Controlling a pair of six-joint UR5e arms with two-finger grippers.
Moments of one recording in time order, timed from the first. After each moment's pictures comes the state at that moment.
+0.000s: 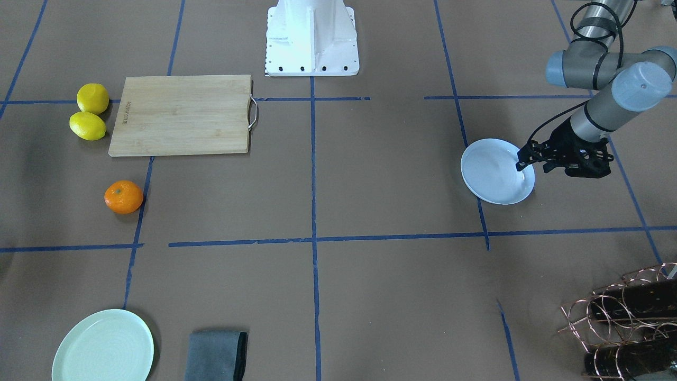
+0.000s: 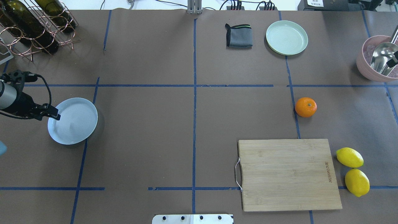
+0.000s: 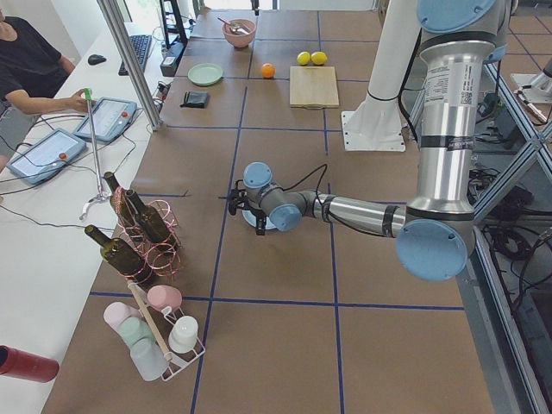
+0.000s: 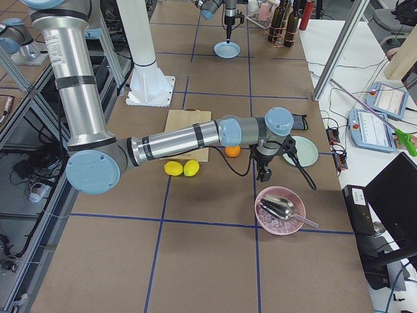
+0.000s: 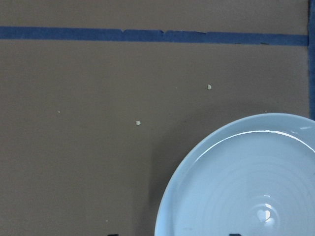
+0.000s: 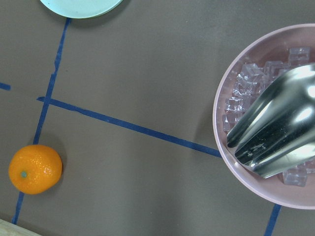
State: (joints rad) left arm -0.91 -1.60 -1.60 -2.20 -2.25 -0.87; right arm 1.42 -1.37 1.64 -1.72 2.45 -0.09
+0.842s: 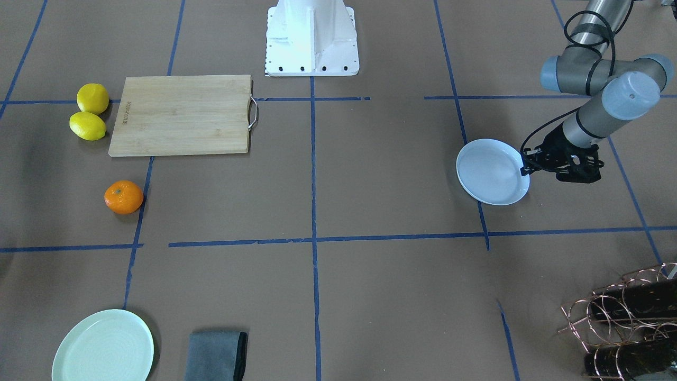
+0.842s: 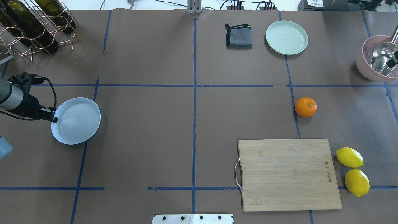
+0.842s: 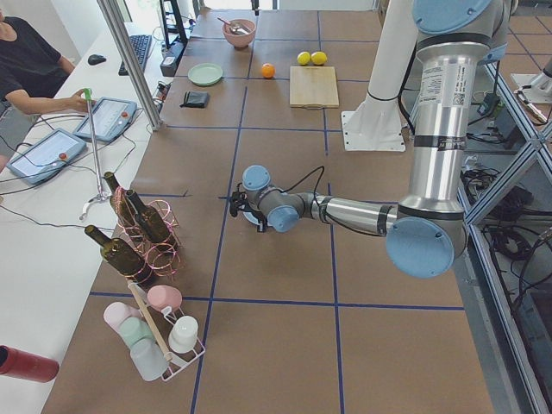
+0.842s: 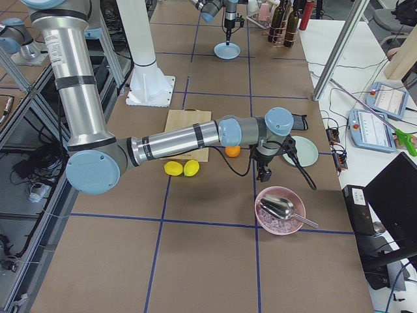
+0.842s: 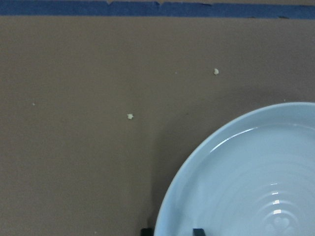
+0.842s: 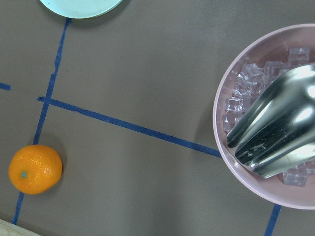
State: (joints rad) left arm -0.90 -1.61 -1.58 -2.20 -2.25 -0.86; right arm 1.42 -1.37 1.64 -1.72 2.45 -0.09
